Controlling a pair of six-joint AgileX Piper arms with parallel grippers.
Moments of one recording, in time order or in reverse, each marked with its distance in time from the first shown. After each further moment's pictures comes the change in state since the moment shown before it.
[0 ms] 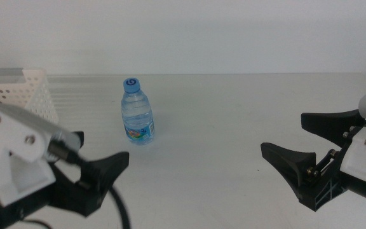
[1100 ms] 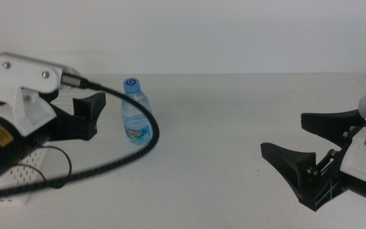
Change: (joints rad) left arm 0.266 0.289 -0.090 0.008 -0.287 0.089; right arm 0.000 0.000 0.000 0.000 0.000 0.000
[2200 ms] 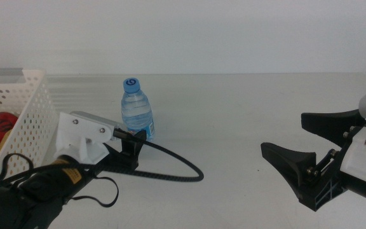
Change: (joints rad) left arm 0.004 0.600 0.141 0.270 -0.775 -0.280; right arm 0.000 0.000 0.000 0.000 0.000 0.000
